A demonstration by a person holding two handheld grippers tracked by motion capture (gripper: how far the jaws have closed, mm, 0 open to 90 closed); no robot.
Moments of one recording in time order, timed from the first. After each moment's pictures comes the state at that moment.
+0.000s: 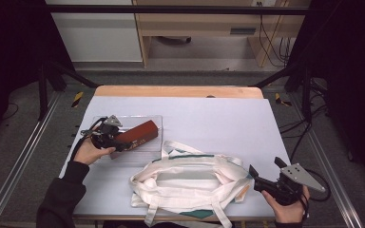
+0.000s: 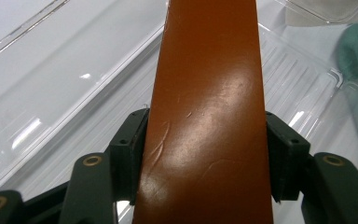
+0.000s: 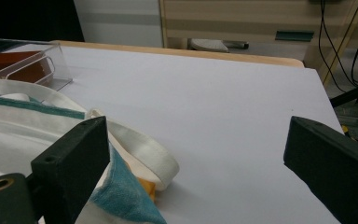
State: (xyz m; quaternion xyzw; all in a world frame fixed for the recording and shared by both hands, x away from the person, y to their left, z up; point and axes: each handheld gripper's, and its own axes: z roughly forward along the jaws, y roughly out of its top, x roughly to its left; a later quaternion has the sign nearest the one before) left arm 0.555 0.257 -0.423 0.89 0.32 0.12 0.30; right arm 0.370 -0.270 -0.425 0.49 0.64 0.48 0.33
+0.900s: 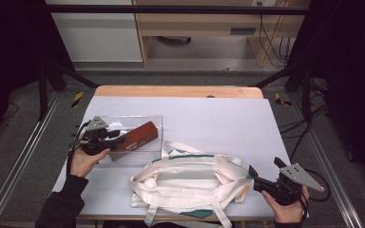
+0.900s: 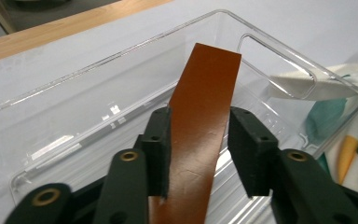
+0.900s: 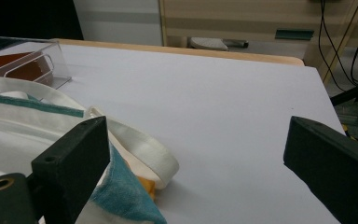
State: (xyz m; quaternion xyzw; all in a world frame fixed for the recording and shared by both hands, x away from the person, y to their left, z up) left arm 0.507 0.269 -0.404 0.80 0.39 0.19 0.42; right arm 0.370 -0.270 -0.426 0.49 0.64 0.48 0.33
